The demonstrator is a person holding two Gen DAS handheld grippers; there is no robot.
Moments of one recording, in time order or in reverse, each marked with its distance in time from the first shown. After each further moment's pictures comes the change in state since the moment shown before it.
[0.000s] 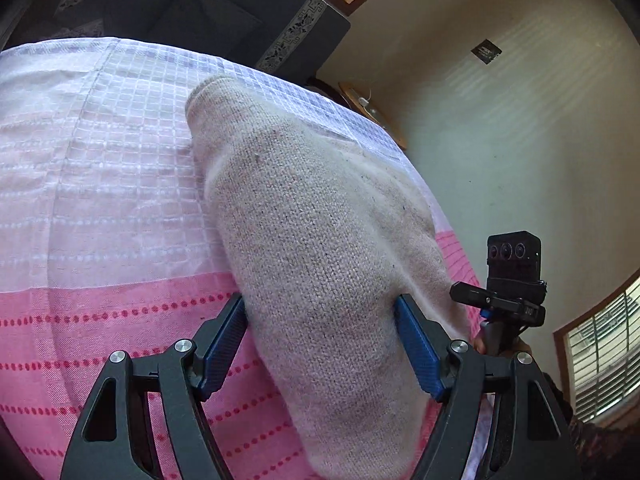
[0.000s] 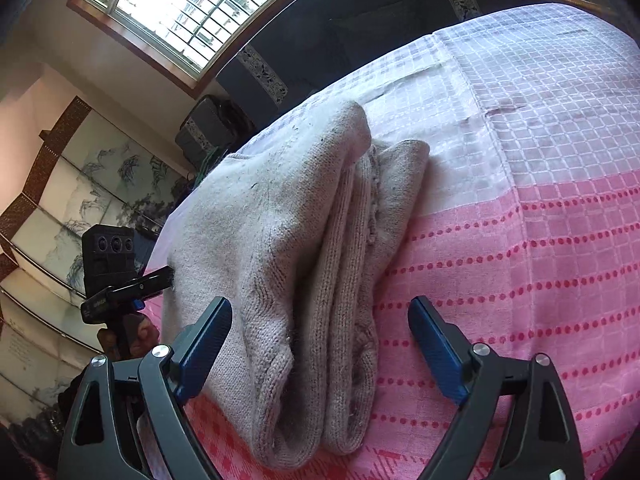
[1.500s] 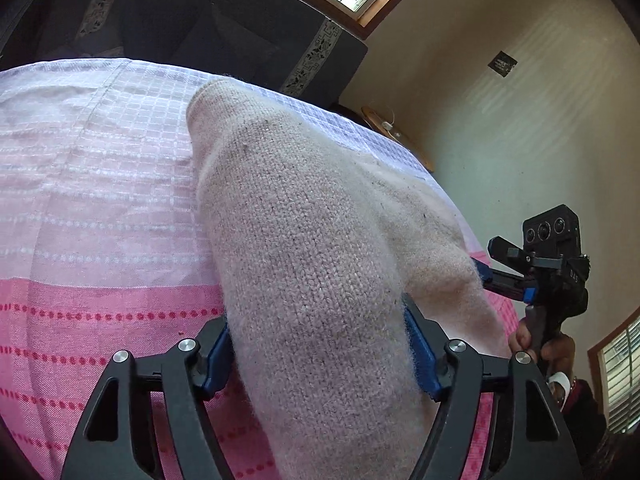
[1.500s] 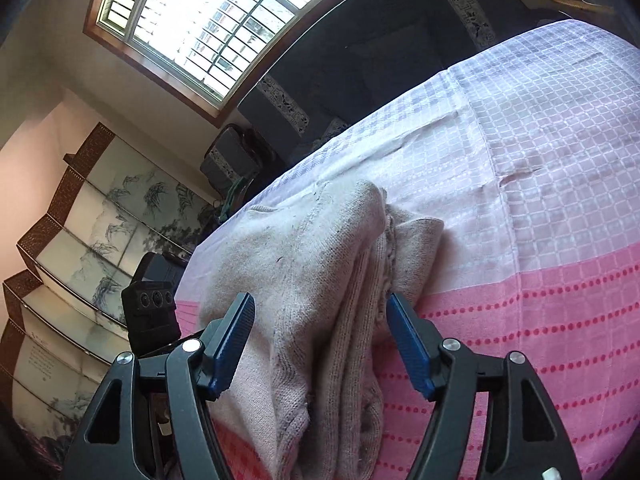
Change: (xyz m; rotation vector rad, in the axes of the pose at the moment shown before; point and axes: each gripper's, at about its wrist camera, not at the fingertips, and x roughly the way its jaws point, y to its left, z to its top) left arm 0.042 -0.046 -0.020 0.038 -0.149 0.167; right arm -0.008 -0.005 0.042 0.006 -0.088 0.092
